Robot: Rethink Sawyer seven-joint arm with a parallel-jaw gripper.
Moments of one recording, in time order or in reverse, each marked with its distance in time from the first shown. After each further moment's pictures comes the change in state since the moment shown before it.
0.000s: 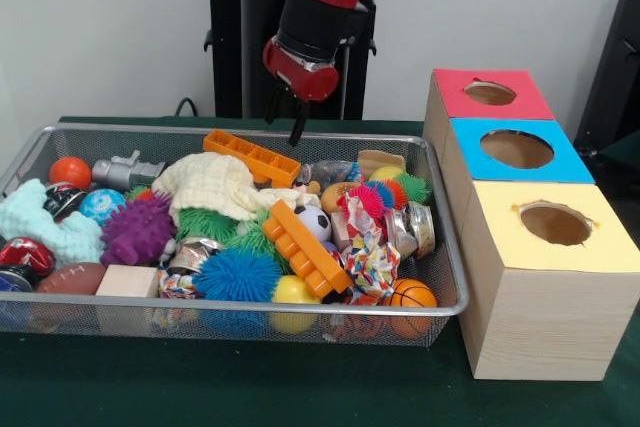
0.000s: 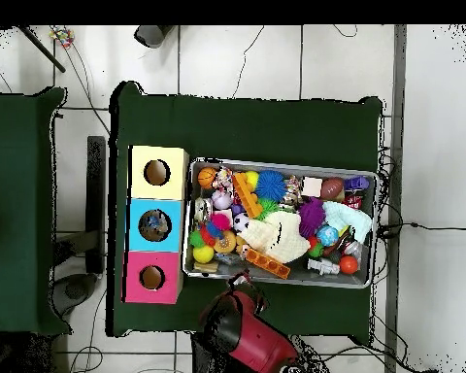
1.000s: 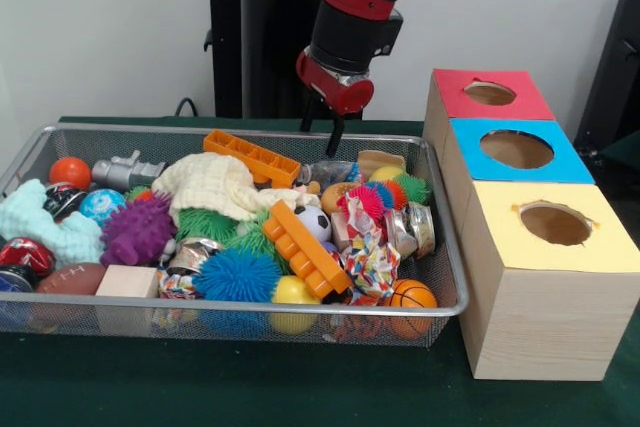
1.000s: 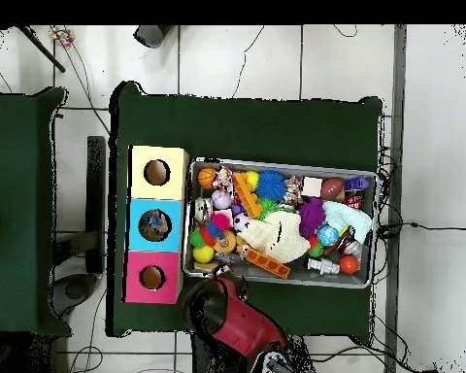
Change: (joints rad) arm 0.099 0.004 0.001 -0.076 0.097 0.189 0.000
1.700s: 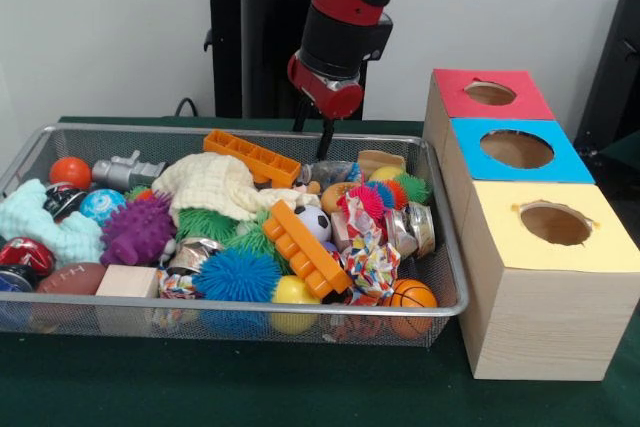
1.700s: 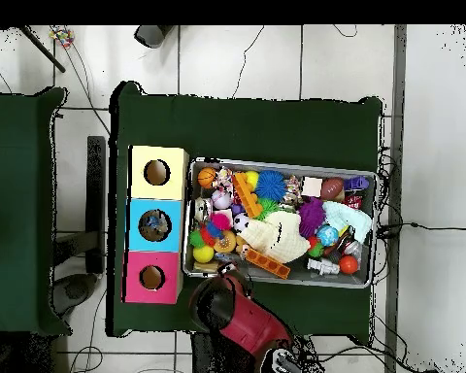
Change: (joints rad) arm -0.032 0.016 0.000 -0.016 0.000 0.013 0.000
